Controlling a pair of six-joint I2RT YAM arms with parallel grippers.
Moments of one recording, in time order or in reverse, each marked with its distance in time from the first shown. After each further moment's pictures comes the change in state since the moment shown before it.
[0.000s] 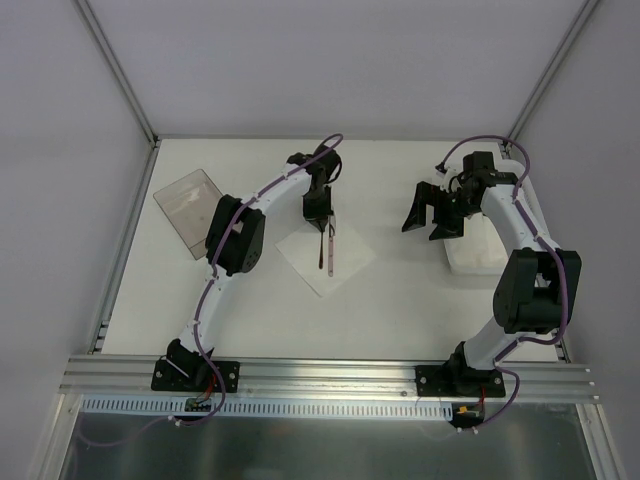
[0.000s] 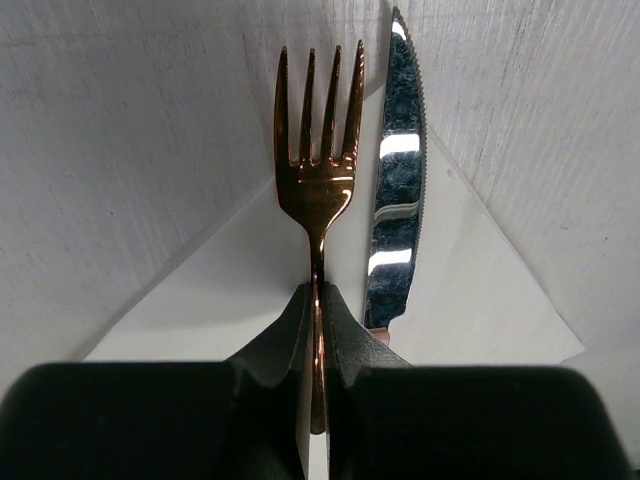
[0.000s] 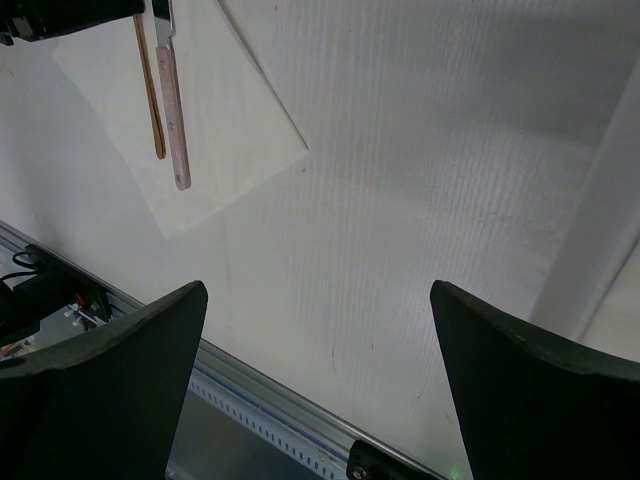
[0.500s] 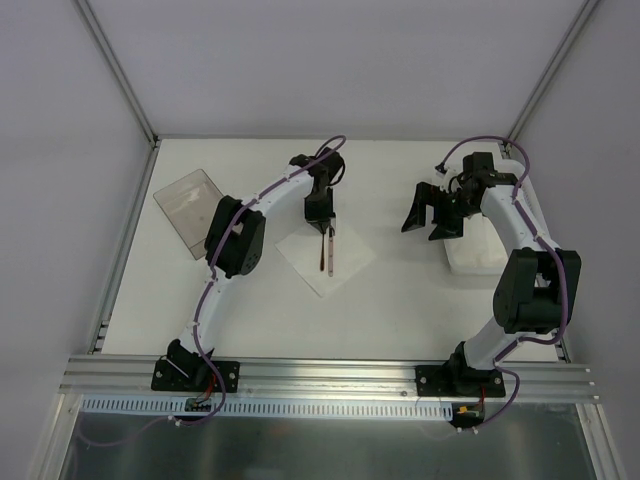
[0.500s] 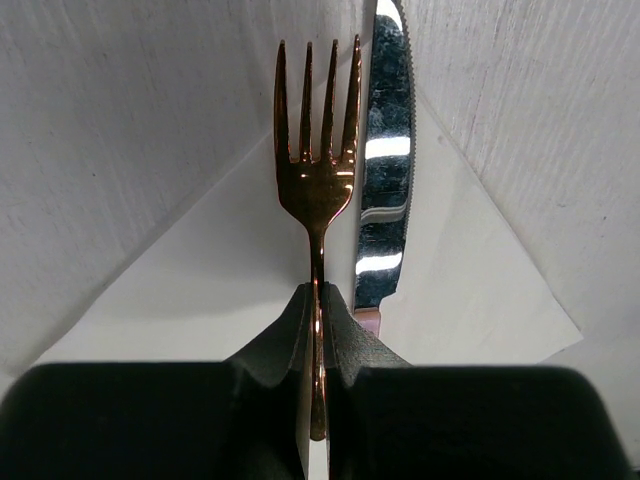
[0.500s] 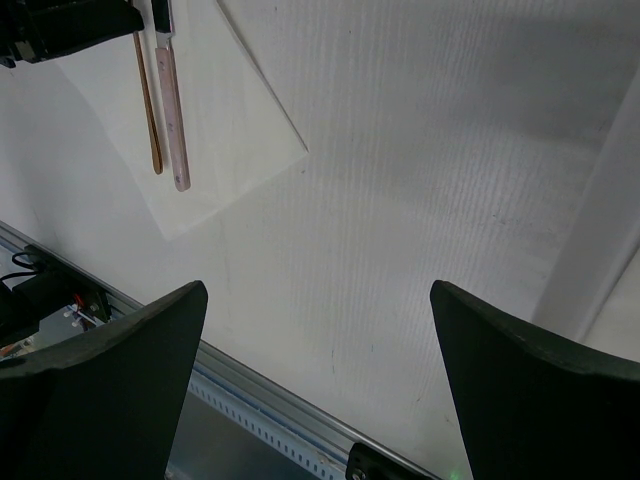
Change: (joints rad) left arm -0.020 -0.034 -0.037 0.001 -0.024 -0.024; right arm 0.000 0.000 -0.007 0.011 -0.003 0.000
